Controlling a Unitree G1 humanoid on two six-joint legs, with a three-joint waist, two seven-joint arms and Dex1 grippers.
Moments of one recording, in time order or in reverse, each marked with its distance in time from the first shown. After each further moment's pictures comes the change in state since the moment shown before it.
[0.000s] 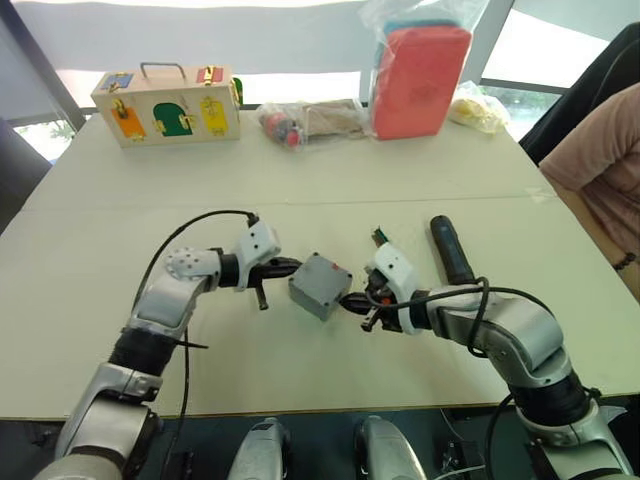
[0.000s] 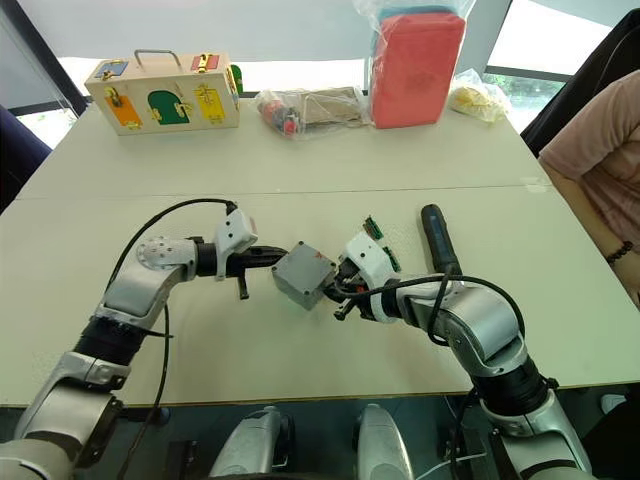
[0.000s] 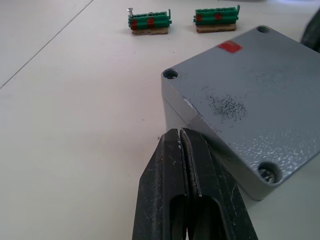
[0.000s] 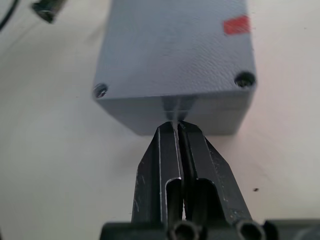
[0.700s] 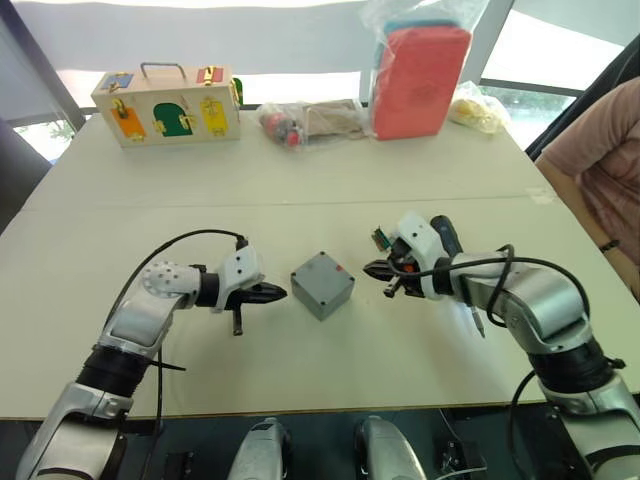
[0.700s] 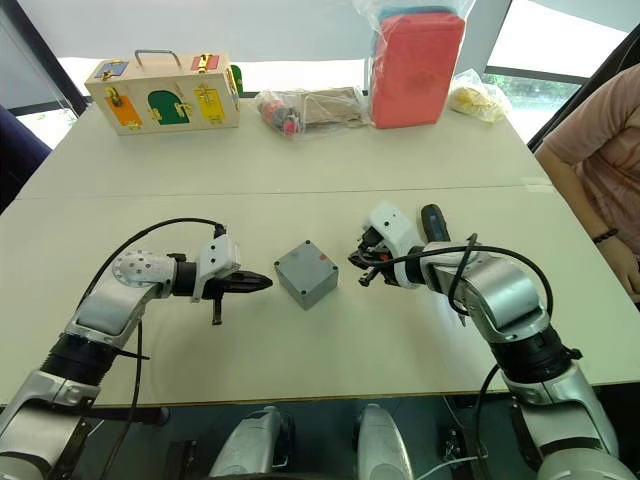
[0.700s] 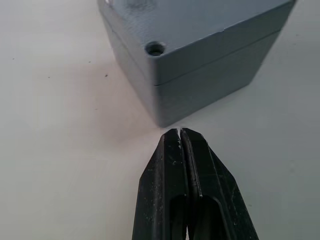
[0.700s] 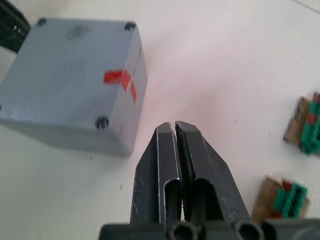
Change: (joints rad) left arm 0.162 0.154 0.008 -0.198 -0.028 0.044 -0.112; right arm -0.137 -0.081 0.037 0.242 -0.141 -0.225 0.102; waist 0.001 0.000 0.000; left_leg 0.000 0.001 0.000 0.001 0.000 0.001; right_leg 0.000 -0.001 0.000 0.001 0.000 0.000
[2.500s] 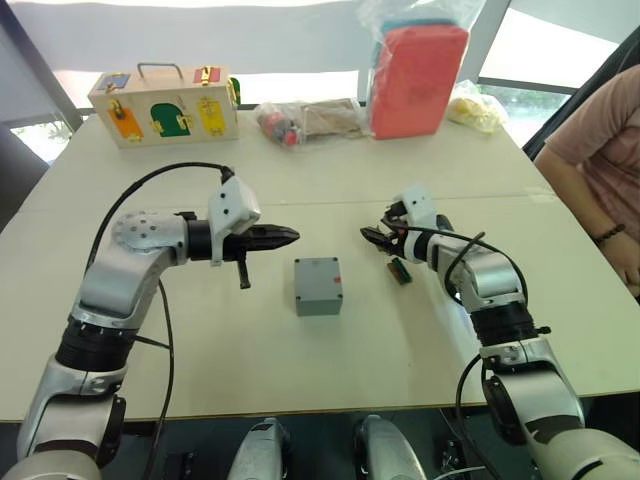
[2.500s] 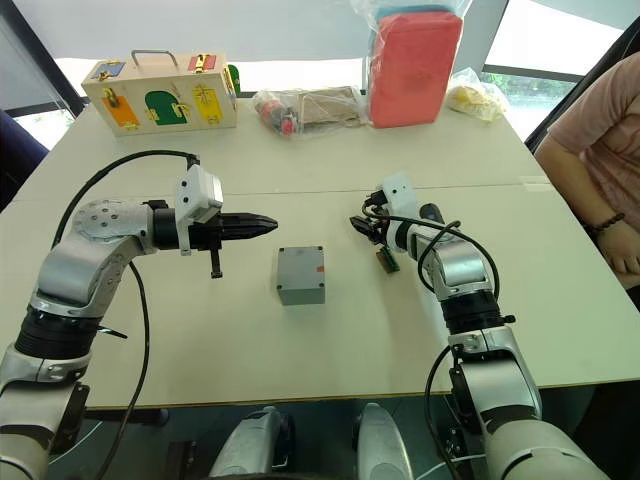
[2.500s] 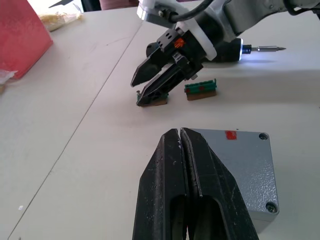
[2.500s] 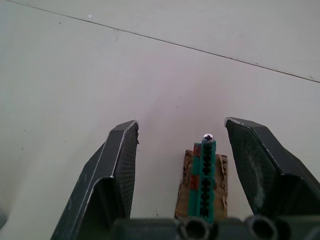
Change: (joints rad) left arm -0.169 0.018 0.130 -0.188 -0.163 0.194 0.072; right arm -0.168 0.236 -0.182 0.599 -0.199 -0.363 -0.124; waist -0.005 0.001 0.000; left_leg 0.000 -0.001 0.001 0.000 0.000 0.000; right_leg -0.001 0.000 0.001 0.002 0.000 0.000
